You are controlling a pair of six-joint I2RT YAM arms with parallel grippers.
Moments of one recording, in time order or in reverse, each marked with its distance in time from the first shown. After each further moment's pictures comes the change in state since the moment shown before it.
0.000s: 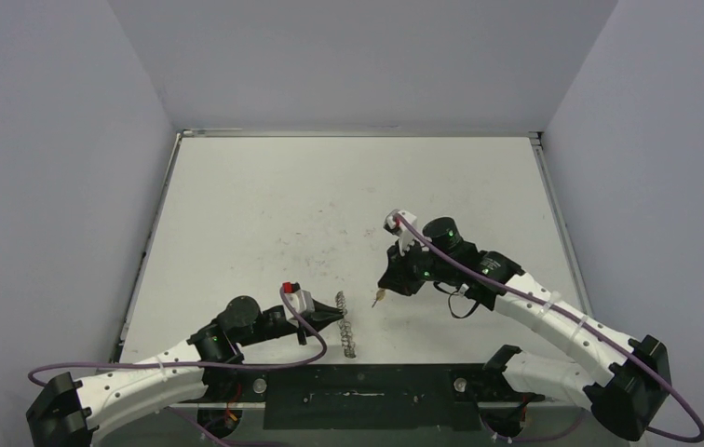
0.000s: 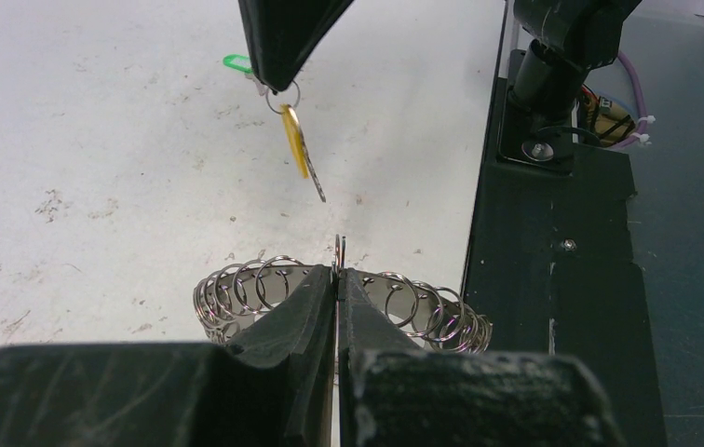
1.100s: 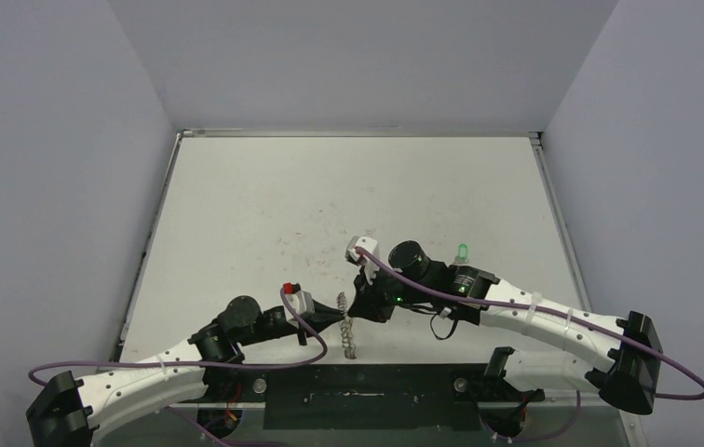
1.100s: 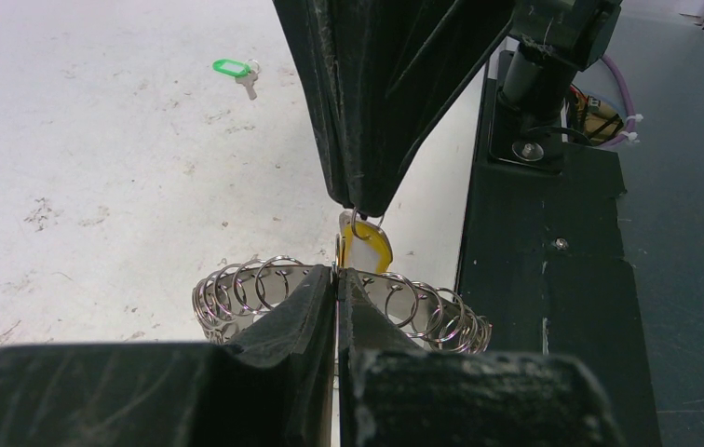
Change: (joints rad) left arm 0.000 0.015 -0.002 0.024 0.023 0.000; right arm 0.328 0.055 0.032 0.083 0.051 0.045
